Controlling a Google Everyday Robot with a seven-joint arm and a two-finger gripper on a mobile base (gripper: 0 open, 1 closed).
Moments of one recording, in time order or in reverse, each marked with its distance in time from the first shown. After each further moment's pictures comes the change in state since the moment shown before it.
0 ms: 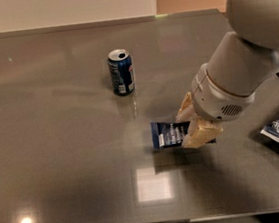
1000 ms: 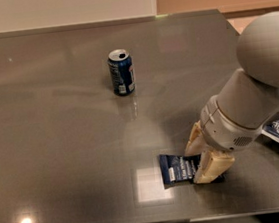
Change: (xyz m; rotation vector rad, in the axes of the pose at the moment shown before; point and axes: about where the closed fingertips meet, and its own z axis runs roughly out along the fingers) arm 0.025 0.036 0.040 -0.072 -0.028 -0.046
